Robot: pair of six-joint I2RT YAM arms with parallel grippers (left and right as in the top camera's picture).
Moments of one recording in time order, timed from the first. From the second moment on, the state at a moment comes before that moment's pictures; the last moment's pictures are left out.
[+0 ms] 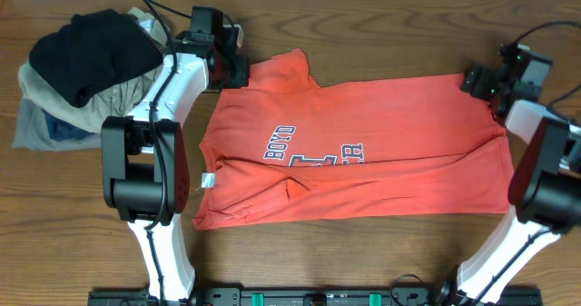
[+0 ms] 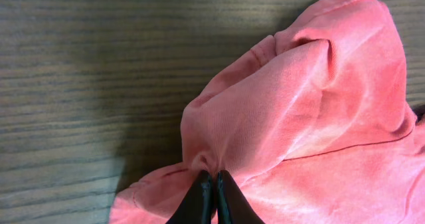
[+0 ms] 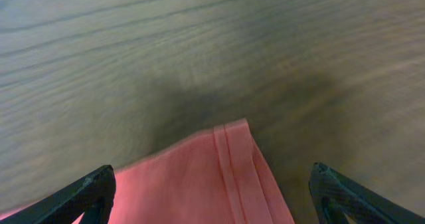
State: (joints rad) left arm -0.12 2.11 1.60 -0.63 0.24 -0.09; right arm -0.34 2.14 1.25 0.11 -0.15 0.06
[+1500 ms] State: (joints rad) left arm -0.12 1.79 1.59 -1.21 0.25 -0.10; right arm -0.31 1.86 1.39 -0.91 0.14 0.08
